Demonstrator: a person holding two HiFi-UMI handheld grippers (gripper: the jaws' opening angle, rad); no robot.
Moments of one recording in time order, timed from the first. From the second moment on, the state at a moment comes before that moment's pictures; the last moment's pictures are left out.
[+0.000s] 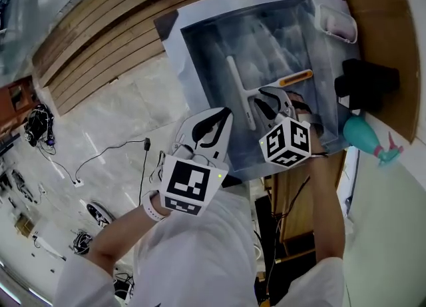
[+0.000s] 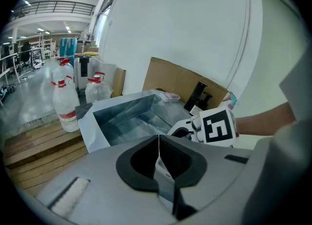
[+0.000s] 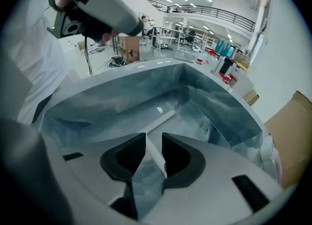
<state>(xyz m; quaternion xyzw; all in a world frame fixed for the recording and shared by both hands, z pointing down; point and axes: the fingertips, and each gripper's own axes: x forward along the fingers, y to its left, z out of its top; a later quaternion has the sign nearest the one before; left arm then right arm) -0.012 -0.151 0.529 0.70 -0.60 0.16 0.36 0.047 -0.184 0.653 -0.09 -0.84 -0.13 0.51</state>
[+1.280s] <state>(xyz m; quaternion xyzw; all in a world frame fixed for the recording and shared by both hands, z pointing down) -0.028 -0.126 0.514 0.68 -0.63 0.16 0.34 0.046 -0.183 0.701 -0.18 -0.75 -0.25 0.59</state>
